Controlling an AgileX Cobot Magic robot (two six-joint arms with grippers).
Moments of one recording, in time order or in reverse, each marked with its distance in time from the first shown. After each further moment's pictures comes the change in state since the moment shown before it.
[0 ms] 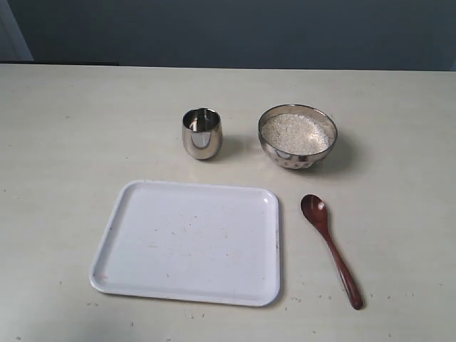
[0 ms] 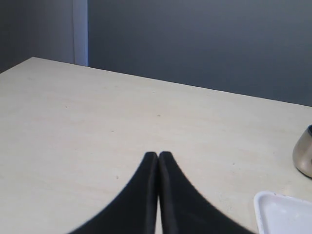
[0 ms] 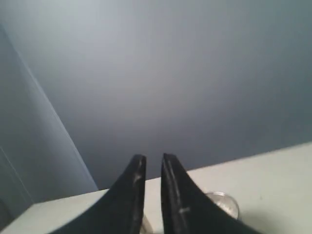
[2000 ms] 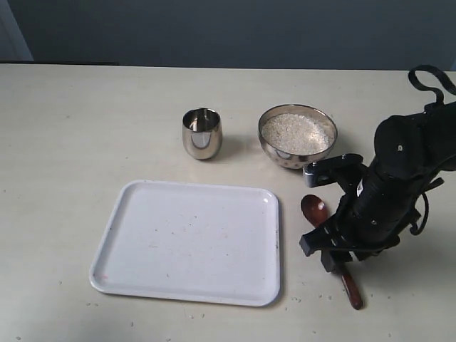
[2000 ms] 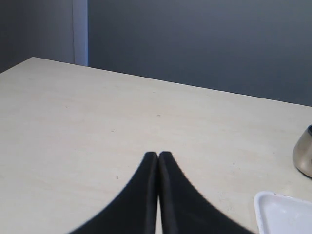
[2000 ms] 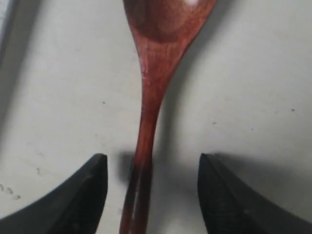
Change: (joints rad) left arm 0.000 0.000 0.000 0.000 -0.002 0.000; right arm 0.514 1.722 -0.480 -0.910 0.250 0.523
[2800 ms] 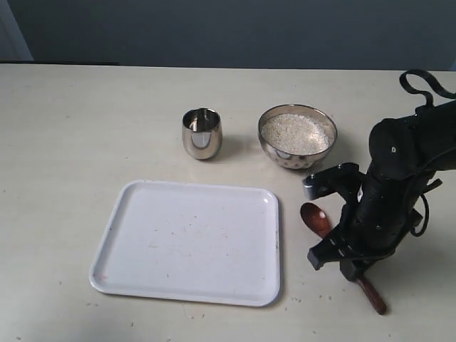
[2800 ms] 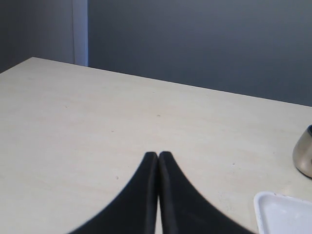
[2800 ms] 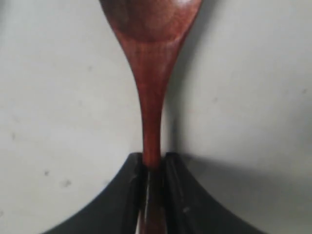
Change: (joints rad) left arm 0.000 0.000 0.000 0.000 0.000 0.000; right arm -0.002 0.036 -0.012 -0.025 0.099 -0.078
